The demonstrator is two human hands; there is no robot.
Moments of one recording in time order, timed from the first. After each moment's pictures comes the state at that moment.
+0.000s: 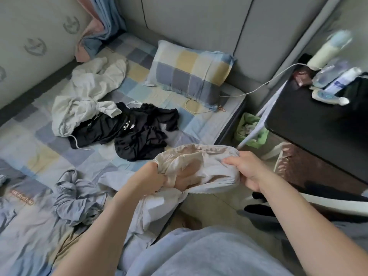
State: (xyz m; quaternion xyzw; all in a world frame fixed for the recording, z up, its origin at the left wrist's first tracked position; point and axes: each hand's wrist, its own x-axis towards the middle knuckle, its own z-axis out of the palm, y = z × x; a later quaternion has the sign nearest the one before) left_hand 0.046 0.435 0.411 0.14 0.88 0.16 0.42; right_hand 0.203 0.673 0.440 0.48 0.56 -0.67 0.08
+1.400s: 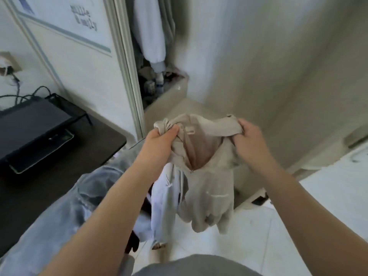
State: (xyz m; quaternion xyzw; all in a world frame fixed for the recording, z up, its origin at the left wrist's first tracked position) left_hand 0.764 0.861 0.570 0.51 0.37 0.27 0.72; right_hand 0.946 0.735 0.582 0.78 0.37 -0.13 -0.48
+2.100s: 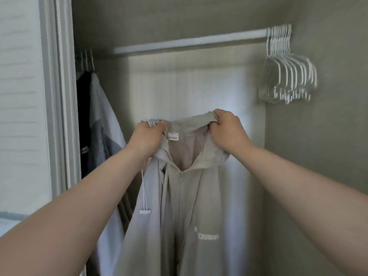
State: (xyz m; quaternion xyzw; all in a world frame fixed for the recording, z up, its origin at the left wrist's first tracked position) left_hand 0.963 1.074 0.962 0.70 0.11 0.44 0.56; right_hand 1.086 0.910 0.977 0.75 0.38 0.30 -0.45
